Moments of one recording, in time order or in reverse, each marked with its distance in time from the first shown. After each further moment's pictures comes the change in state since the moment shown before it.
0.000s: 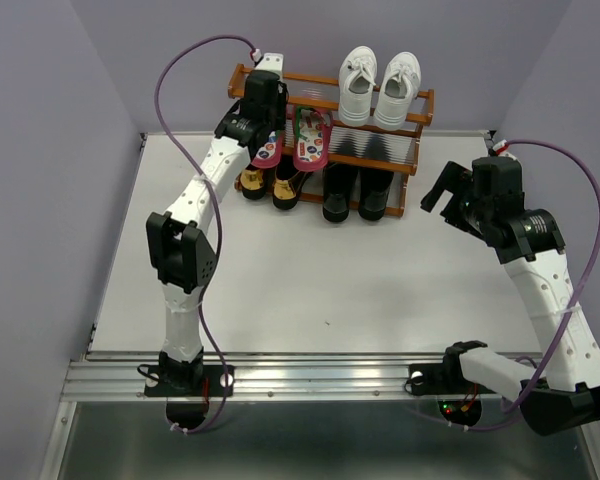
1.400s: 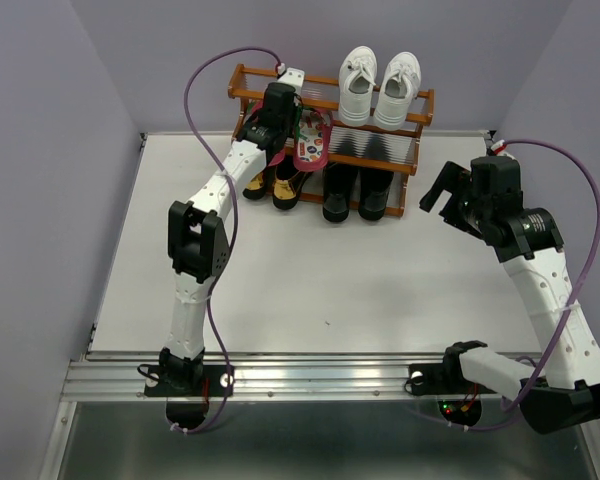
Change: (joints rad) left arm -0.023 0.133 0.011 0.105 -0.025 0.137; right arm 0.000 0.007 0.000 0.000 -0.011 0.000
